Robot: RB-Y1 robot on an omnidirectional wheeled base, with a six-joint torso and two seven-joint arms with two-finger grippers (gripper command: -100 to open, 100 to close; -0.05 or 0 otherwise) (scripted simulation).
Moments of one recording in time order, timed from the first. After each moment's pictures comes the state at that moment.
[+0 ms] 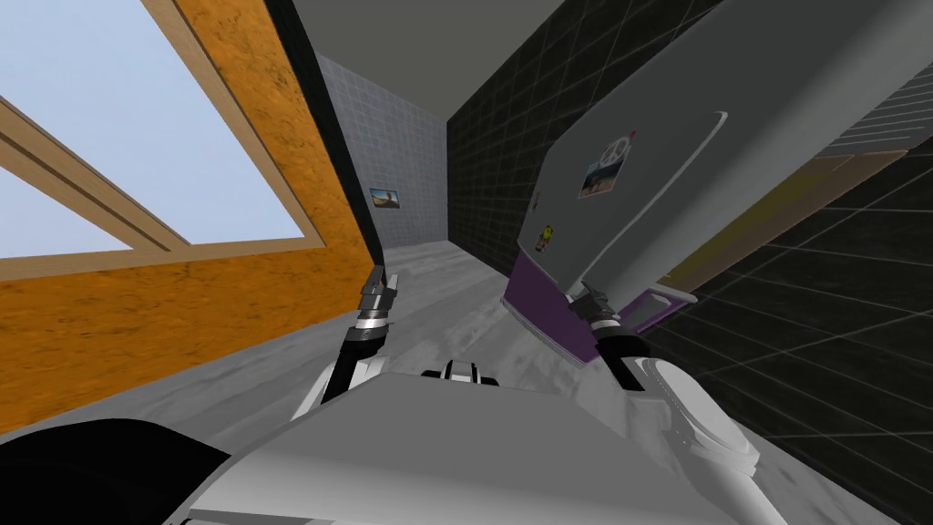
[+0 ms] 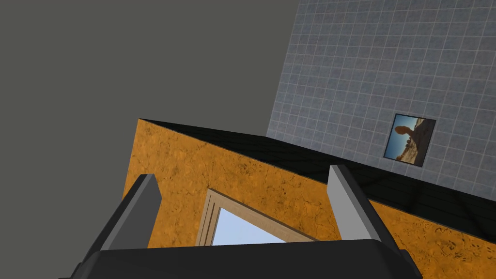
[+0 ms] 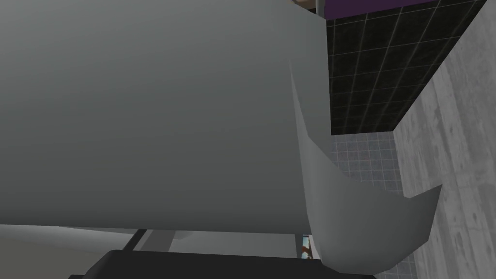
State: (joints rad) left arm 0.54 0.02 0.04 -2.21 -0.06 -0.51 0.10; right arm 0.32 -0.57 -0.36 -1.92 1.02 -0.19 1.25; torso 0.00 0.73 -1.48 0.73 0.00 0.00
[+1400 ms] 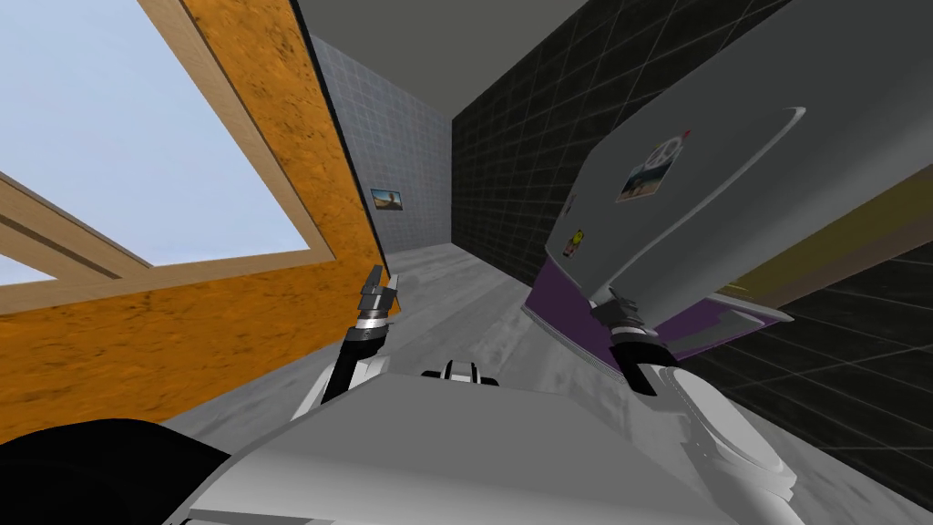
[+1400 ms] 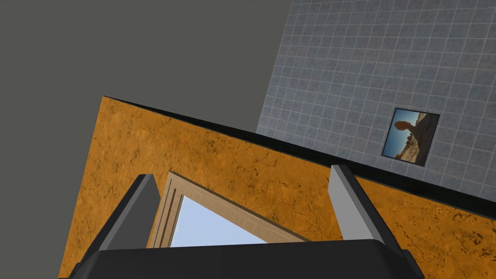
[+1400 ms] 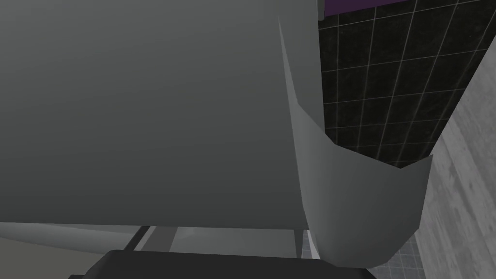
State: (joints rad) left arm 0.54 0.02 0.04 -2.21 -0.06 -0.51 0.10; right arm 0.35 -0.58 -0.43 -1.87 1.02 -0.03 1.26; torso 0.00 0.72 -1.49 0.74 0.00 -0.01
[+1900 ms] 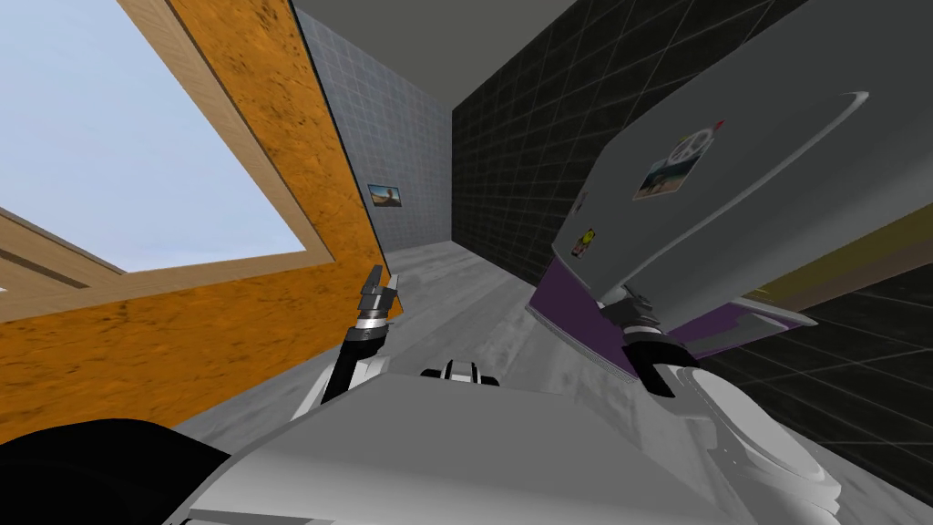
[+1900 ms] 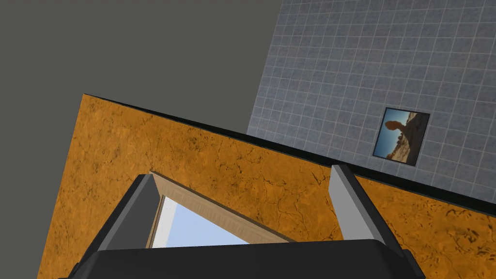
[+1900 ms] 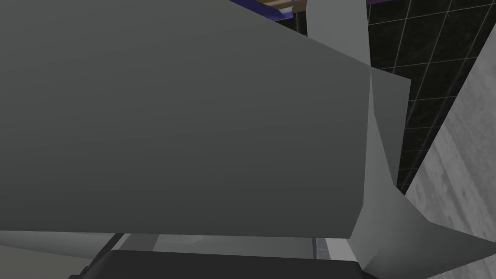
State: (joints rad) left arm 0.54 0.02 0.04 -2.21 -0.06 -0.51 0.10; right arm 0.38 -0.67 -0.45 -1.85 0.97 0.01 1.22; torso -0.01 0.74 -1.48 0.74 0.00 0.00
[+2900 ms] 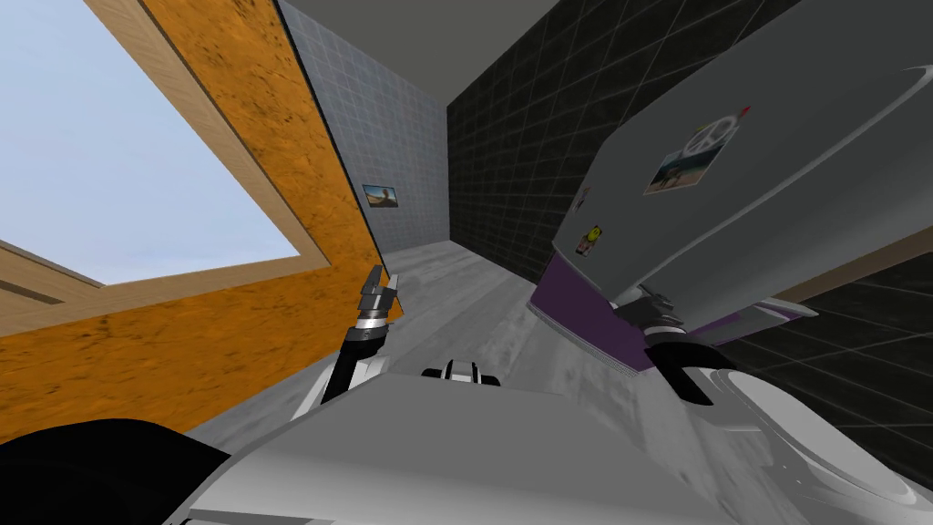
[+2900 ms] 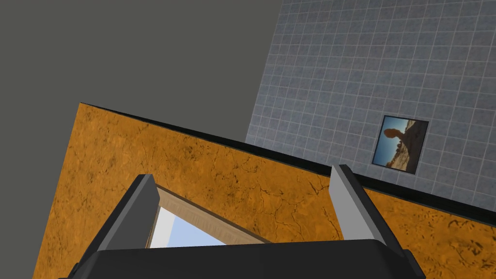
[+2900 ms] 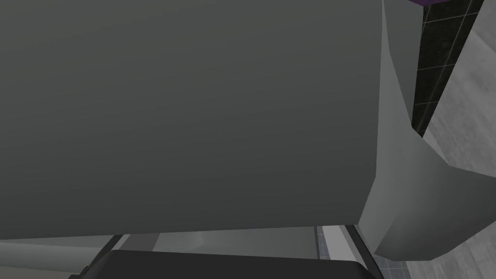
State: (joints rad) left arm 0.54 0.02 0.04 -2.21 -0.06 -0.51 0.10; right arm 0.44 -0.82 -0.49 -1.81 0.89 0.00 1.14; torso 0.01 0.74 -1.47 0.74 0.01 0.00
